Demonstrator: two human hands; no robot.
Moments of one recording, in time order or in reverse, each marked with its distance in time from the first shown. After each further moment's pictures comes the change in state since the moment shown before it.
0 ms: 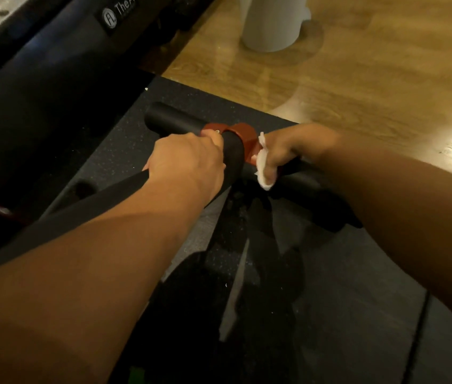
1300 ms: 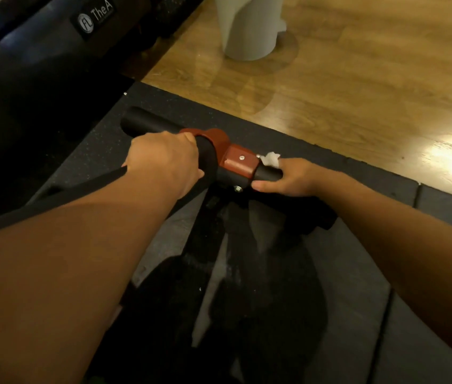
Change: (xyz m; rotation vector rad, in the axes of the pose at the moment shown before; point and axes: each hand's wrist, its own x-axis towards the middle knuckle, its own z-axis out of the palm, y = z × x) left_hand 0.010 0.013 -0.009 -0.056 -0.022 -0.074; right_hand -0.042 0.080 0.059 0.119 0.322 -0.011
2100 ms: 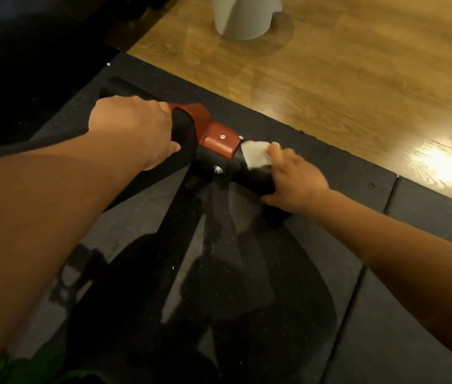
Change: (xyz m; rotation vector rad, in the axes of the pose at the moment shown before) left_hand 0.005 0.007 0.006 0.144 0.062 -0.040; right_hand -0.049 0.016 0.033 -0.299 0.308 -0.038
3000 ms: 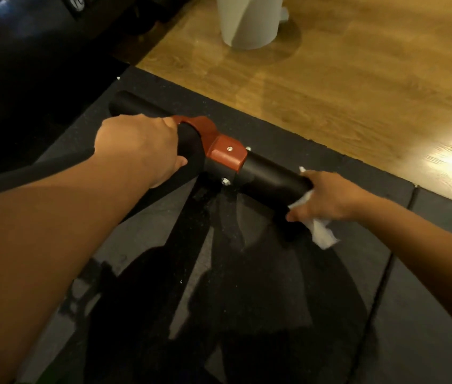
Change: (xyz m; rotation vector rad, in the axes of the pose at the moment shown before) left_hand 0.001 0.000 0.002 0.019 0.029 -0.012; right_hand -0.003 0.040 -0.021 0.359 -0.368 0.185
